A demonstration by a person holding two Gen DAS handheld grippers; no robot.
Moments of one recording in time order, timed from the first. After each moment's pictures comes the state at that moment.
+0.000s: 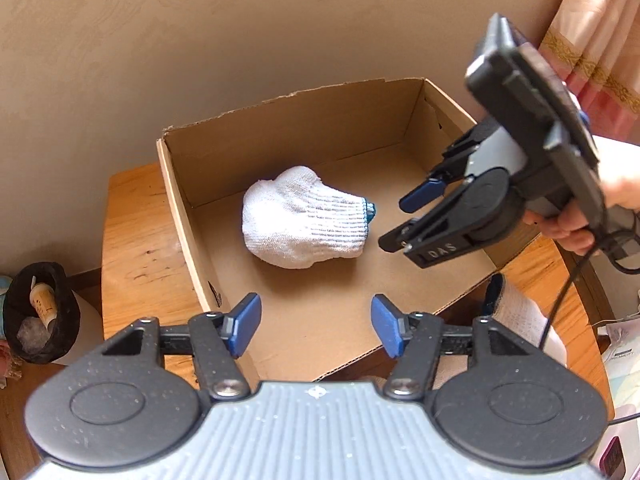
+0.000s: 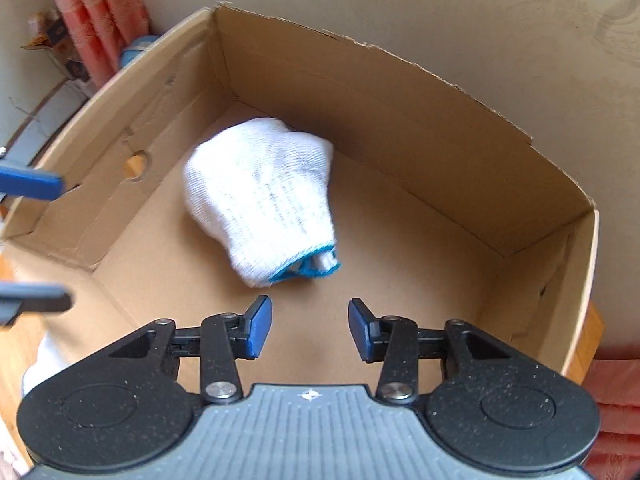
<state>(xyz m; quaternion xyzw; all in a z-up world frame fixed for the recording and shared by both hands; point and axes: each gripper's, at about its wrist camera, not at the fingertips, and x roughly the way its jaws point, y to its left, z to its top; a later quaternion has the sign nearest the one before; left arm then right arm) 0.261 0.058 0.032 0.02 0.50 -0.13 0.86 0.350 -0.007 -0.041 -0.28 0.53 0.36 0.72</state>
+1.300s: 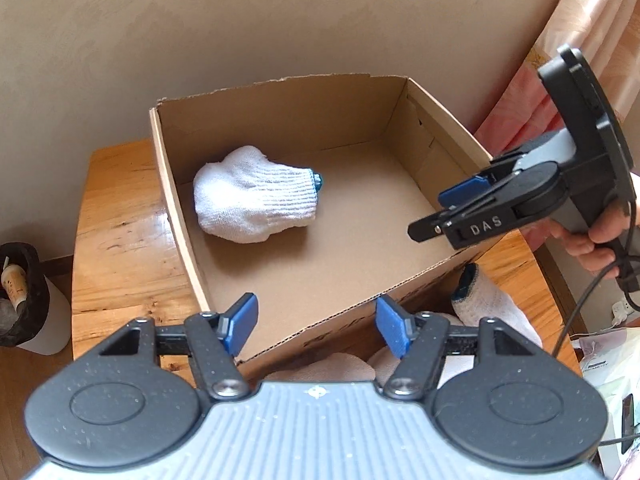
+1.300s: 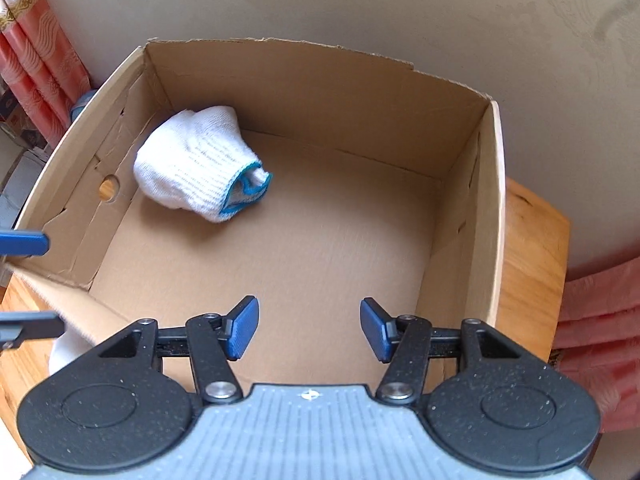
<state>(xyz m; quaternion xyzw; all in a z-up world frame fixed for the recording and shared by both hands) 0.236 0.058 0.015 -0.03 0.48 -0.15 0.86 0.316 -0.081 -0.018 -0.19 0.54 0.29 0.77</state>
